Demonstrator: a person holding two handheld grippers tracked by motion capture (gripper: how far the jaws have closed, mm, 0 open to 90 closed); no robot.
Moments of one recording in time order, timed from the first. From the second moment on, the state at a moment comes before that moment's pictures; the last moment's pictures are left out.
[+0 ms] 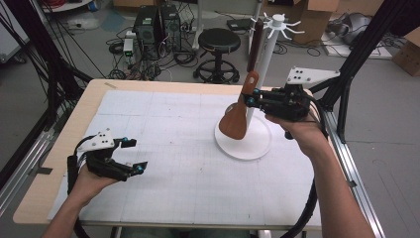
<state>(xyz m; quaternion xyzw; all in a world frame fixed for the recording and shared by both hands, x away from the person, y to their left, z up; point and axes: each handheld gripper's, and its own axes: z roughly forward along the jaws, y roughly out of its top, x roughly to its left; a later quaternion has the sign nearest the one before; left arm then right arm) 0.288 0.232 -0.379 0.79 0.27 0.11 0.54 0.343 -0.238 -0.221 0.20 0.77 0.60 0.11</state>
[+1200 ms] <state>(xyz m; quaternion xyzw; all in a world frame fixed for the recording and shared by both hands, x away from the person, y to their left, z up) 0.288 0.234 -0.379 0.79 0.27 0.11 0.55 0.362 -0.242 -0.168 0.21 0.76 0.59 0.14</state>
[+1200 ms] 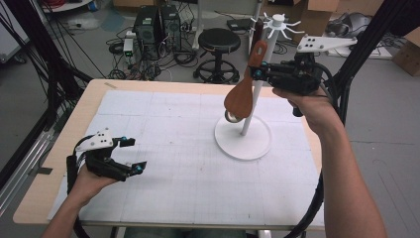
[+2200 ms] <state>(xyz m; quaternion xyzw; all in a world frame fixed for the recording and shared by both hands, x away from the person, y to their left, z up) 0.288 0.235 -0.378 0.78 0.27 0.11 0.55 0.374 -0.257 -0.154 0.24 0.75 0.59 0.17</state>
